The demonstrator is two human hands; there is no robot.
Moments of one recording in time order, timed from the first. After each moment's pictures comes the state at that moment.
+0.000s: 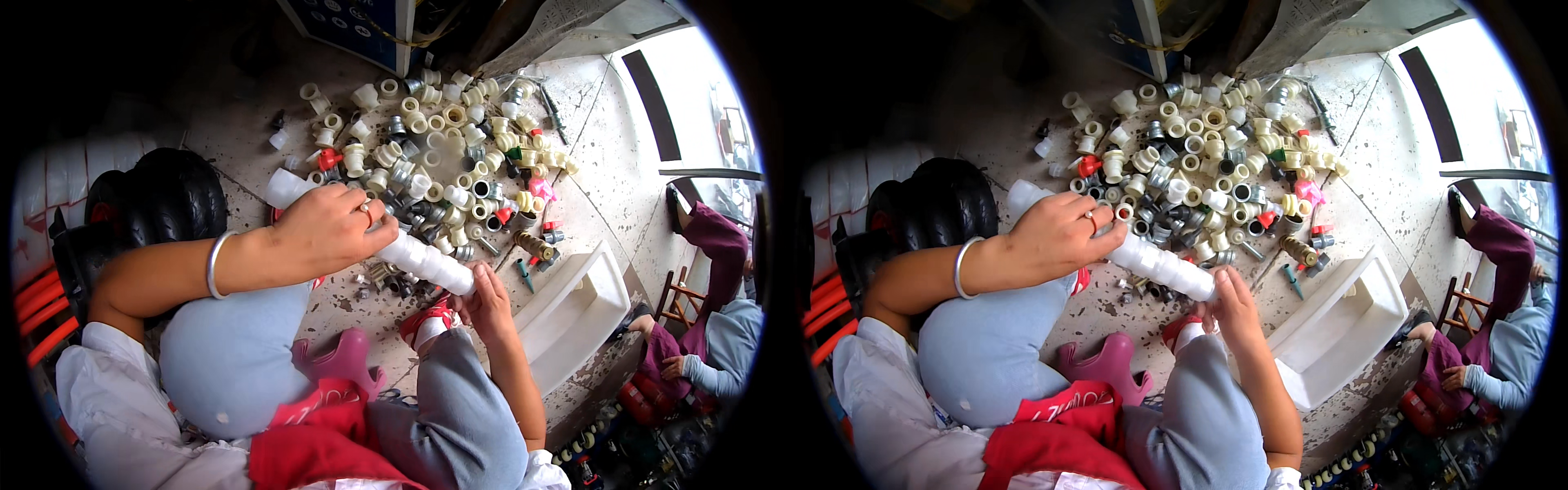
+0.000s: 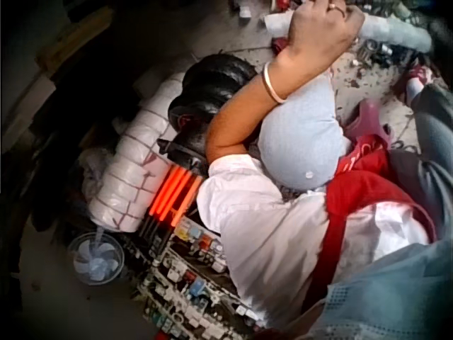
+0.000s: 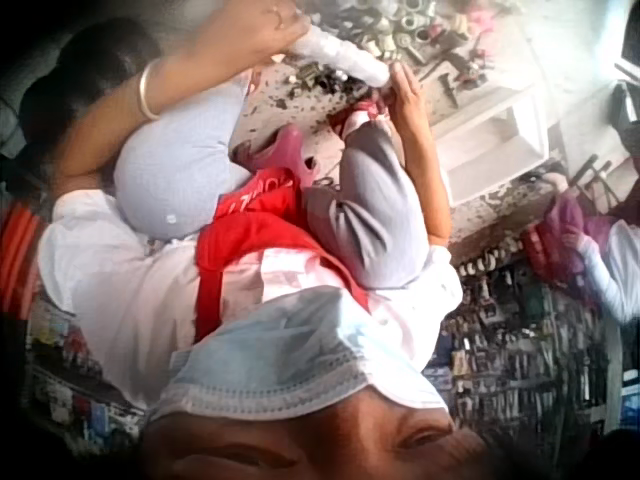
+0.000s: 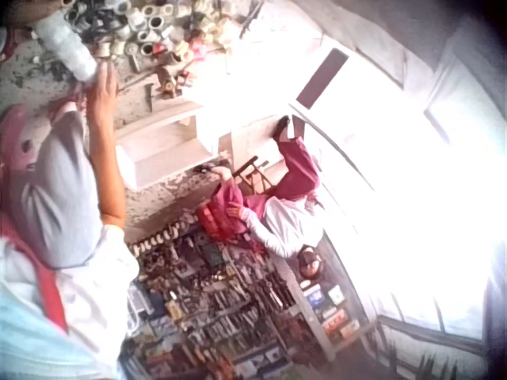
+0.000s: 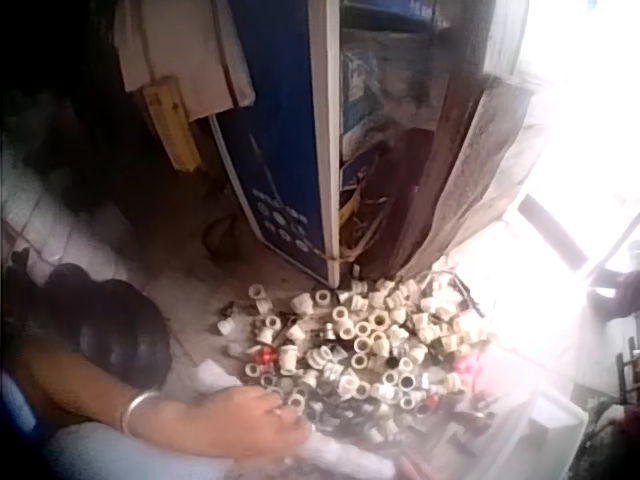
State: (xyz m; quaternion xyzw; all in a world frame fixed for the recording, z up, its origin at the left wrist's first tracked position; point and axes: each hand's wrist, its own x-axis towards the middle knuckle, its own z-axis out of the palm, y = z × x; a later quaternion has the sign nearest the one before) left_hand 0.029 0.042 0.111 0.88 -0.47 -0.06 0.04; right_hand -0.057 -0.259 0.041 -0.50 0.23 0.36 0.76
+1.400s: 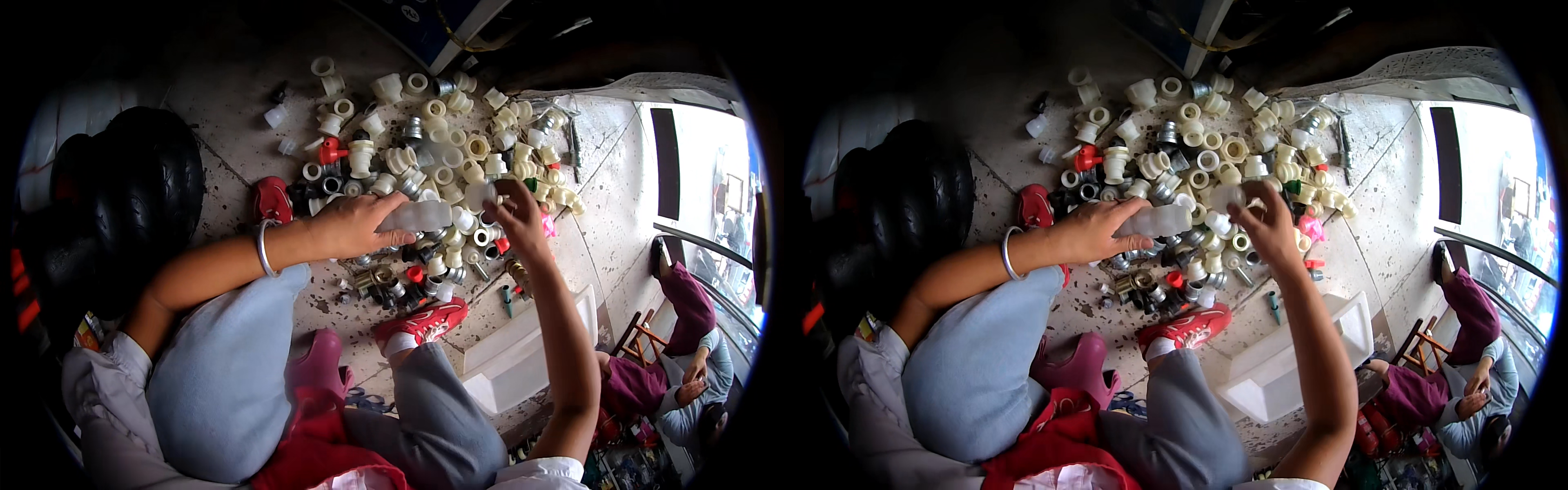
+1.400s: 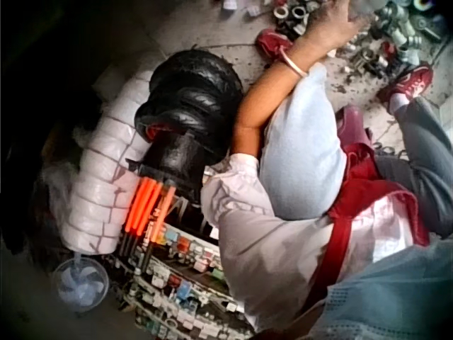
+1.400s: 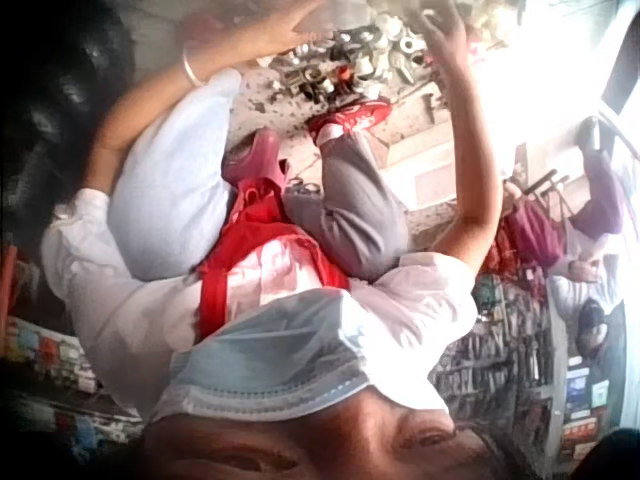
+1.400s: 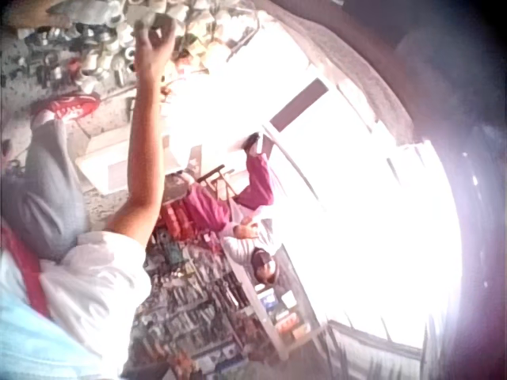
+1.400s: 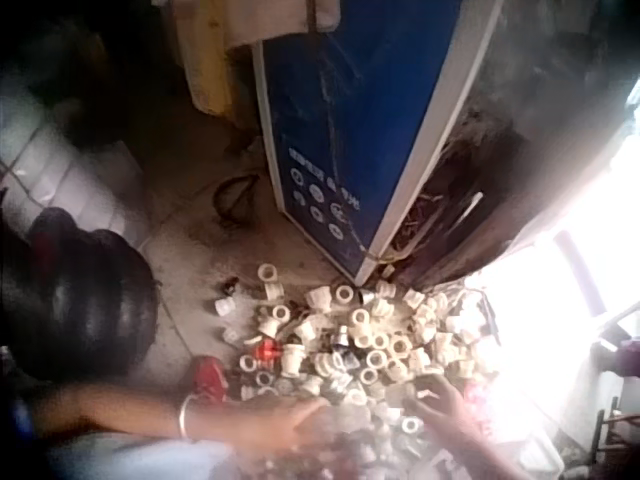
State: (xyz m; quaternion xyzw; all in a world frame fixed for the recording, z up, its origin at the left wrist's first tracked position) left_hand 0.036 0.048 -0.027 0.85 -0.10 -0.29 0.43; right_hand 0.129 -0.246 -0.040 -0.75 0.01 0.35 0.56
